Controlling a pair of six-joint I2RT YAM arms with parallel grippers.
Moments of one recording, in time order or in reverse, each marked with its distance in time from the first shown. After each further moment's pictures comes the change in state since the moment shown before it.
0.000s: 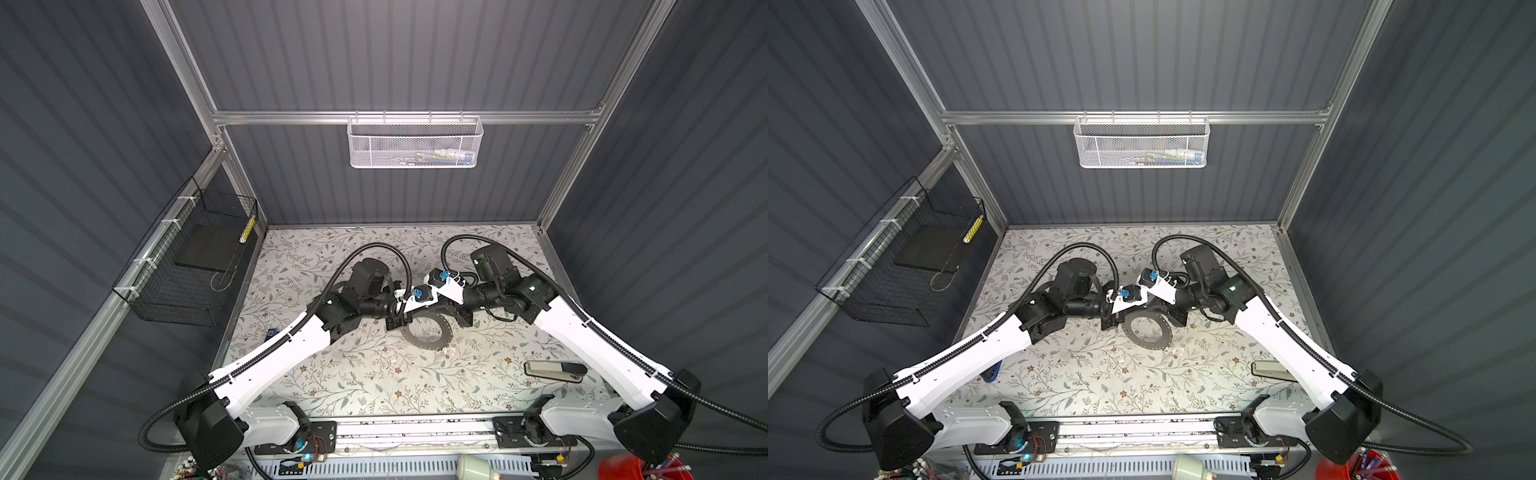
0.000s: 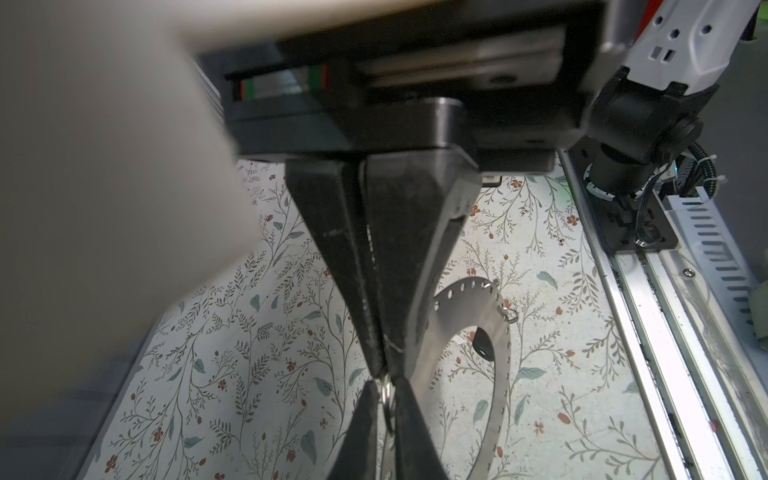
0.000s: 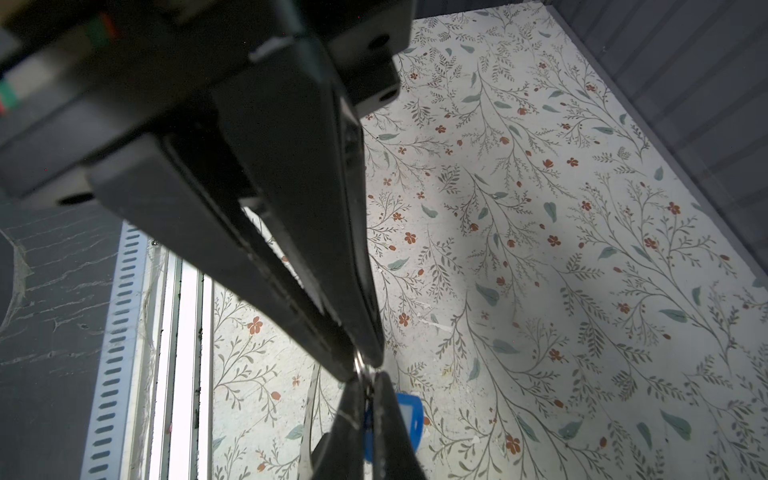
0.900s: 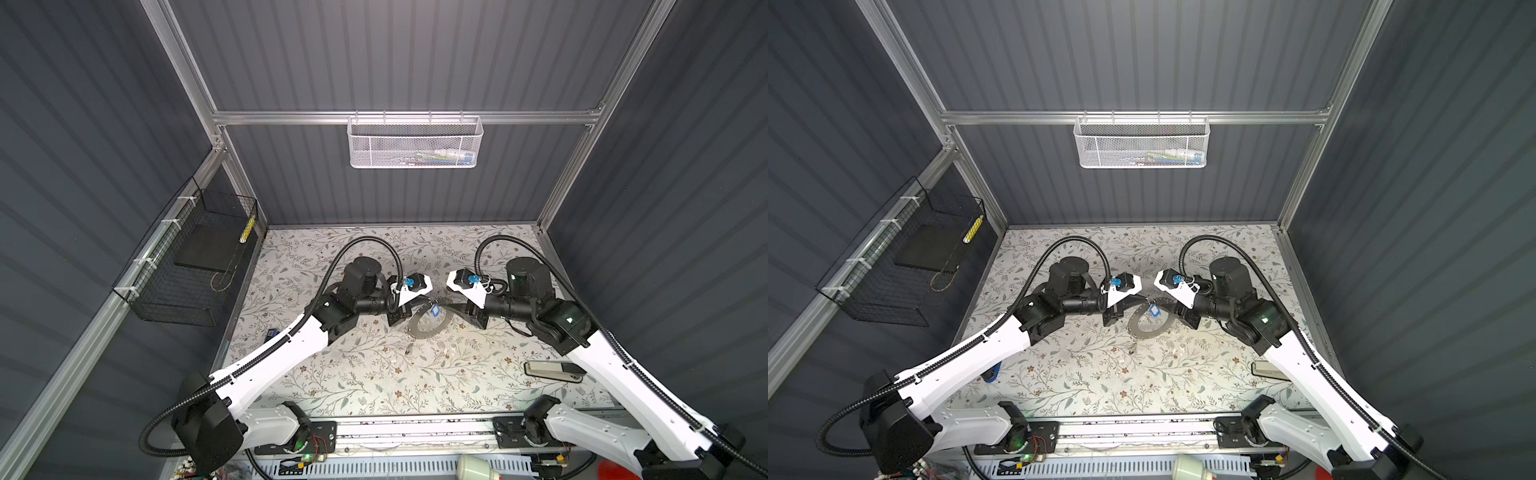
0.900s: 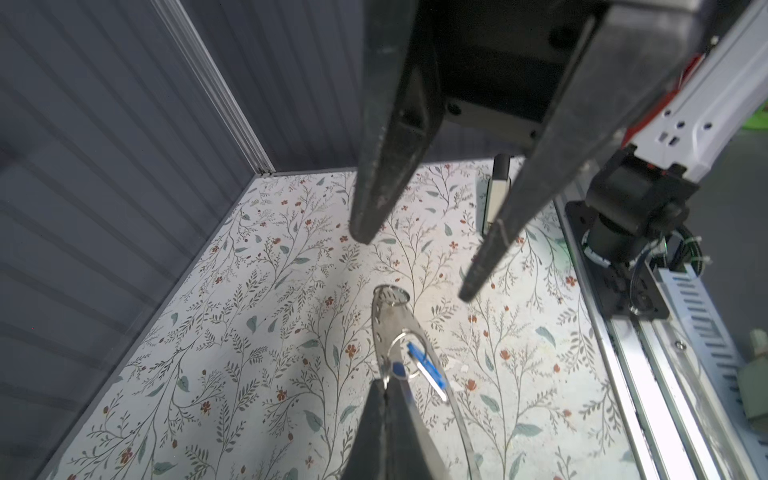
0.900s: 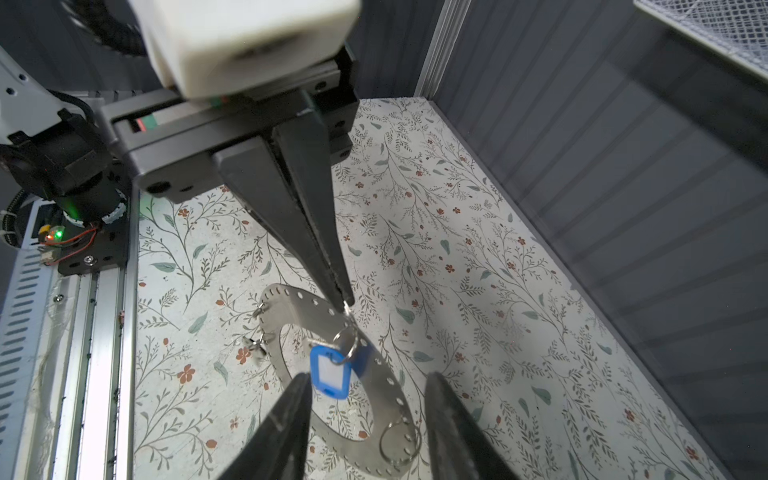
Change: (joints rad) left arm 0.058 -0.027 -0.087 0.240 0.097 -0.203; right arm -0.030 -0.272 -0.179 0.229 0.120 0.070
